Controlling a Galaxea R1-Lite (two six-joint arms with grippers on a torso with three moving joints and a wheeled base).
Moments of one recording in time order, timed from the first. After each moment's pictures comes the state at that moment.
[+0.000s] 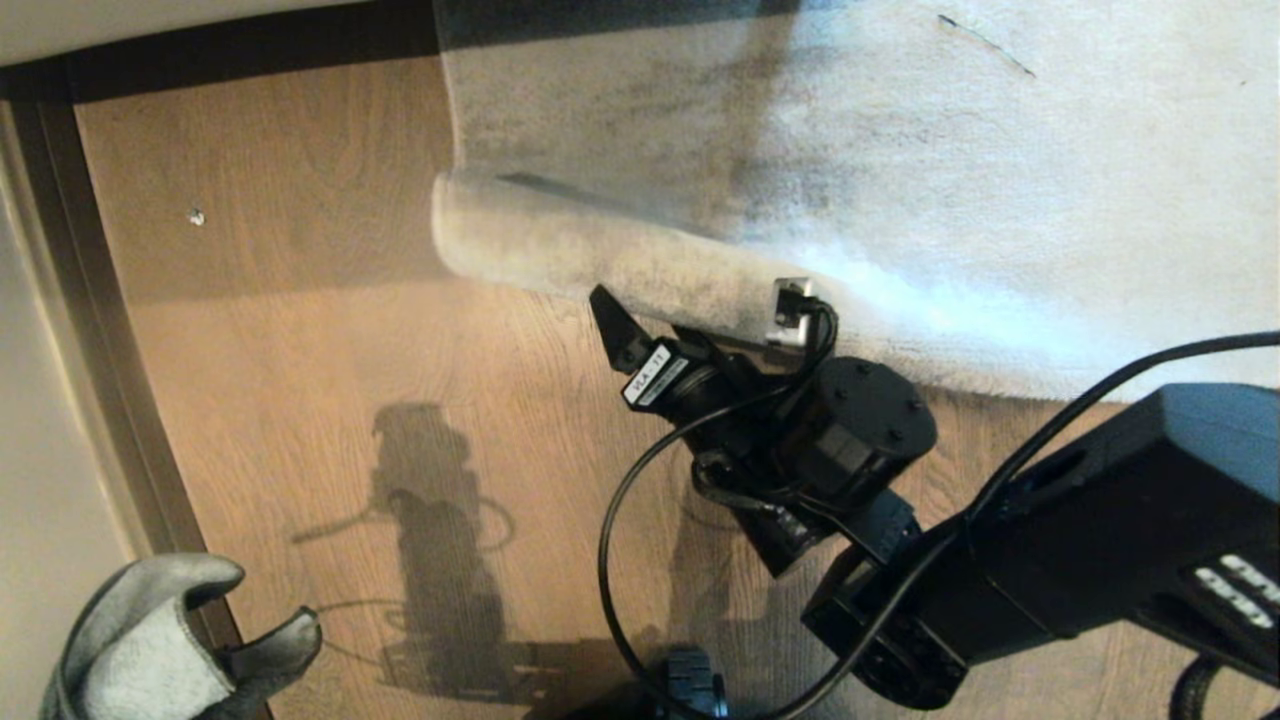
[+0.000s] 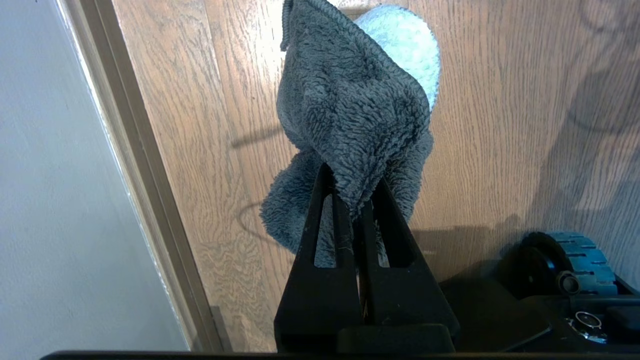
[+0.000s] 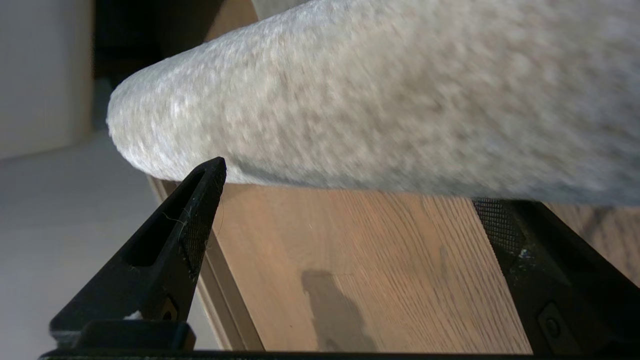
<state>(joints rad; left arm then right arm) -0.01 0.00 0.00 0.00 0.00 0.01 0.90 2.12 -1.02 -1.52 -0.31 0.47</state>
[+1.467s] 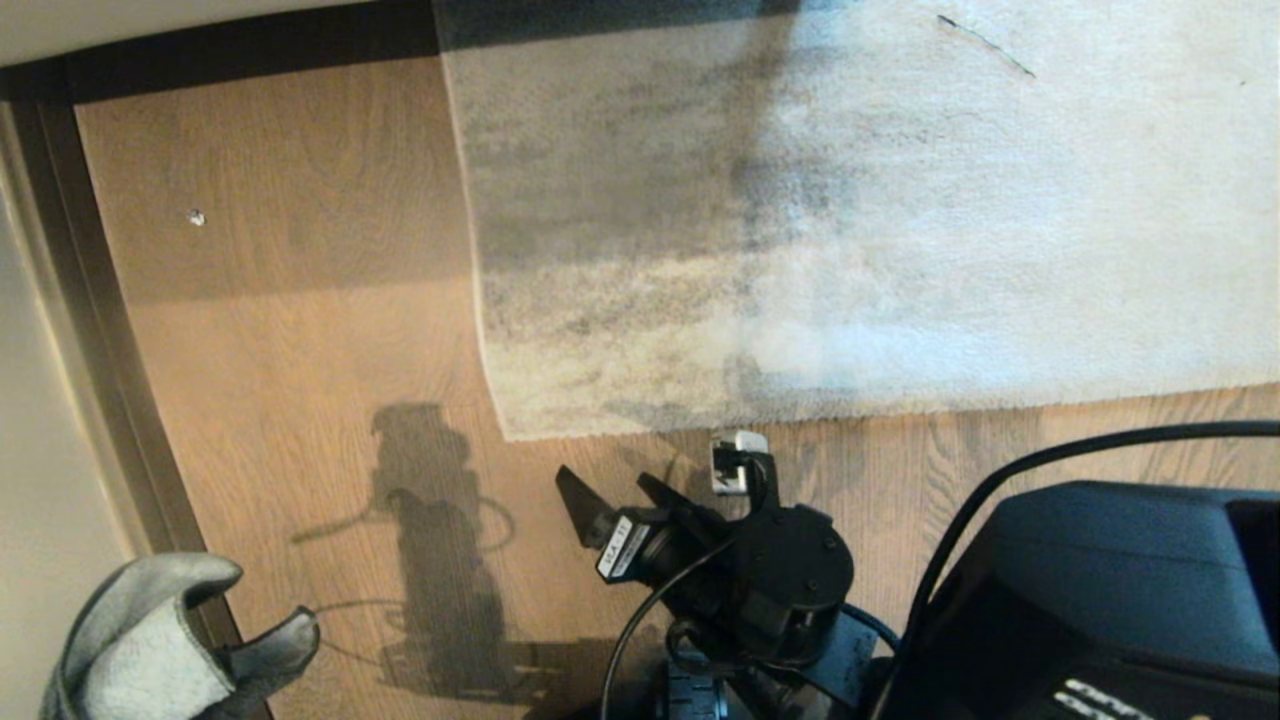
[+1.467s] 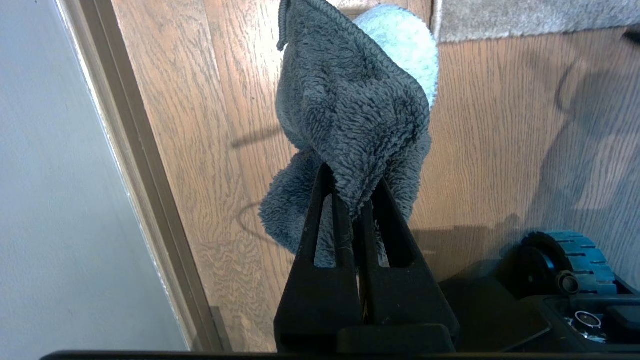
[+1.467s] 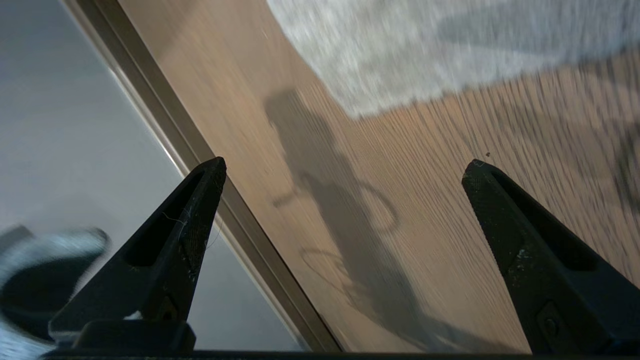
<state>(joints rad) -0.01 0.00 0.00 0.00 0.00 0.01 0.99 2.24 -0.79 -1.52 -0.31 0.59</state>
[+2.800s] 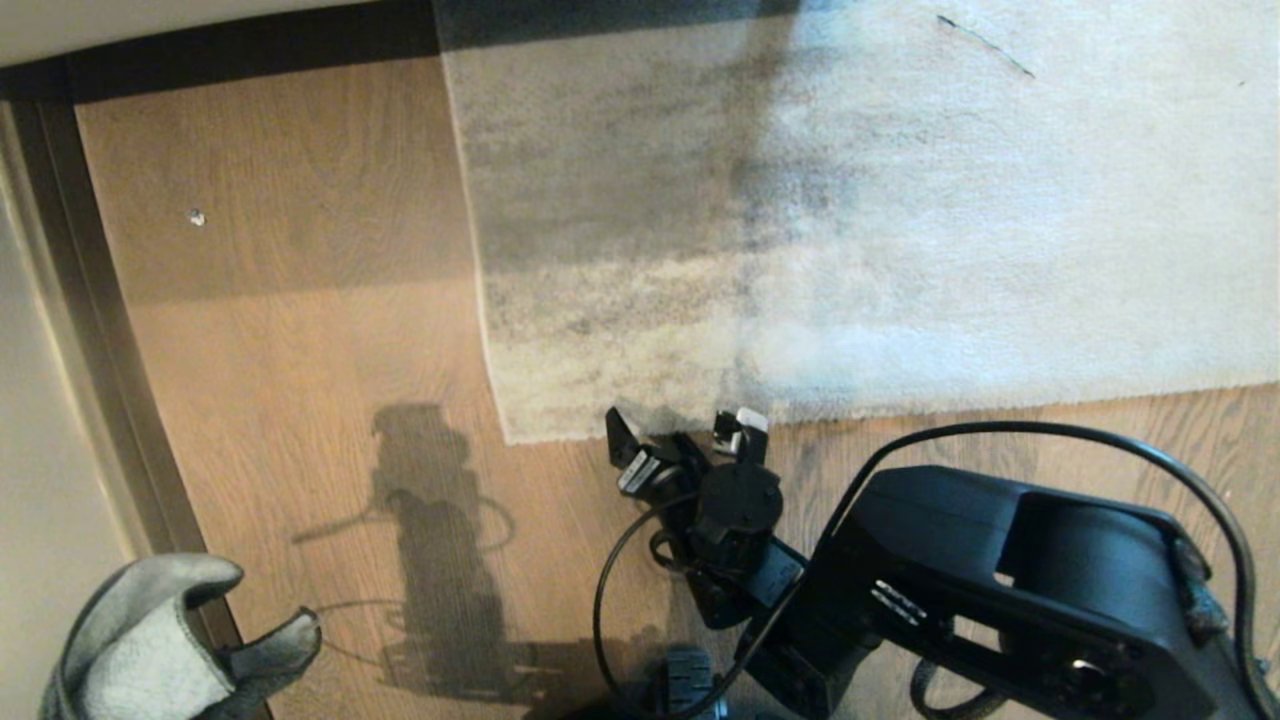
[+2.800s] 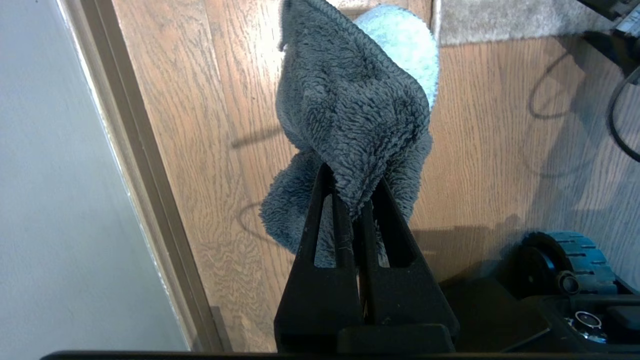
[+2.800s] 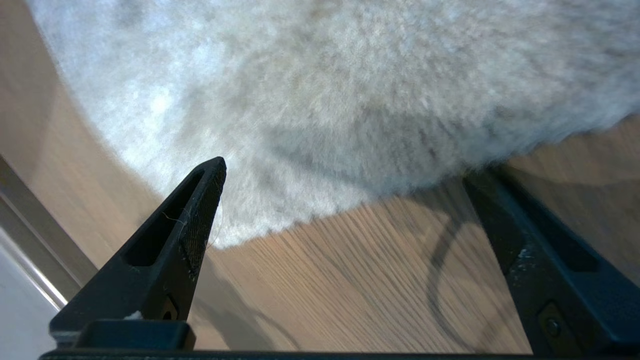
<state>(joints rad) -0.01 0.00 0.00 0.00 0.00 0.01 0.85 2.49 -1.14 -1.52 -0.46 0.59</state>
